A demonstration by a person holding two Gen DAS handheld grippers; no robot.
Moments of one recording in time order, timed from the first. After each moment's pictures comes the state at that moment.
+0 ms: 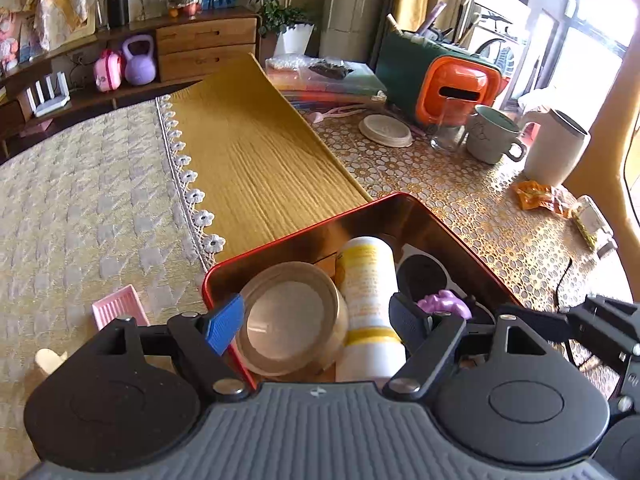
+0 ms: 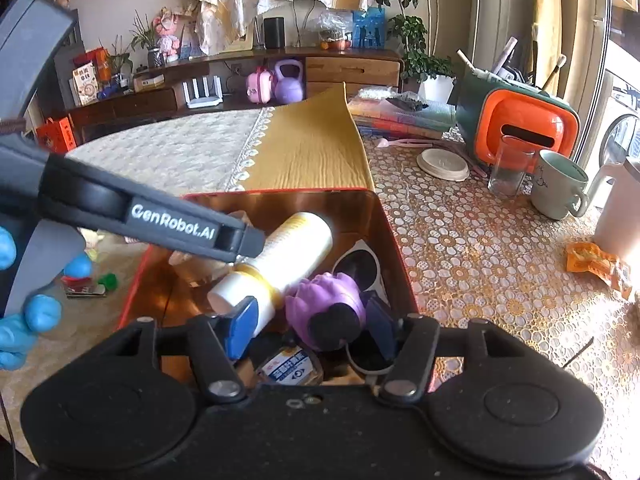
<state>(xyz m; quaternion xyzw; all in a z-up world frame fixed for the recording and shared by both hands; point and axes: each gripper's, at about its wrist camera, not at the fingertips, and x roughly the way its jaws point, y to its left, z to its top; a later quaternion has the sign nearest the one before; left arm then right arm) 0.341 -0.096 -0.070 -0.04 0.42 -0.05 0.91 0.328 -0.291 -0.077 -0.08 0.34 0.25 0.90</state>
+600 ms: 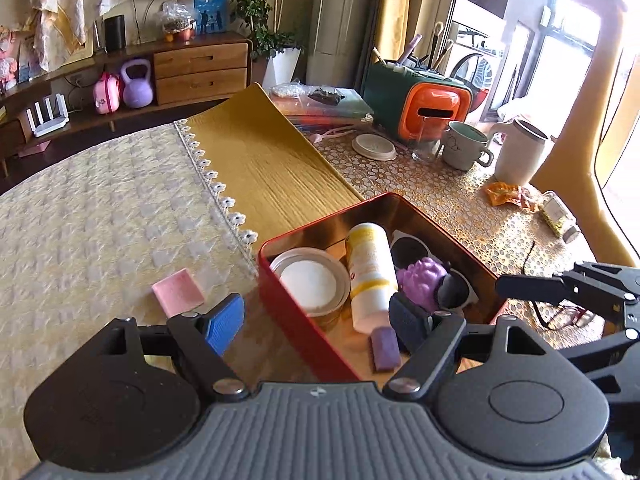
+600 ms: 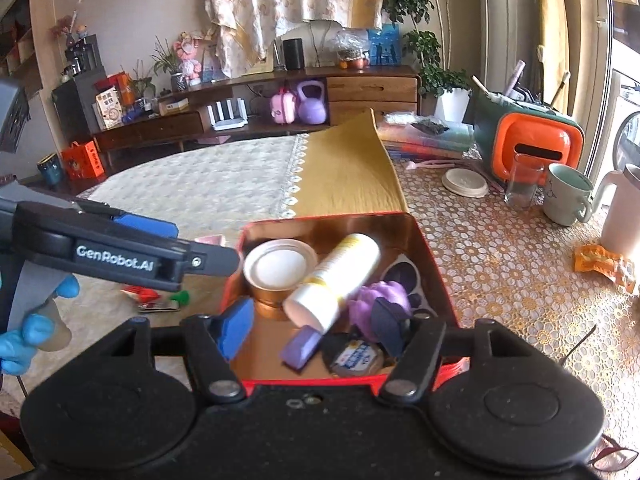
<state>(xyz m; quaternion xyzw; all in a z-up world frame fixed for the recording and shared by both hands) 0.266 -0.053 -0.029 -0.04 0.39 -0.08 0.92 0.279 -0.282 -0.038 -0.04 0.32 0.28 0.90</state>
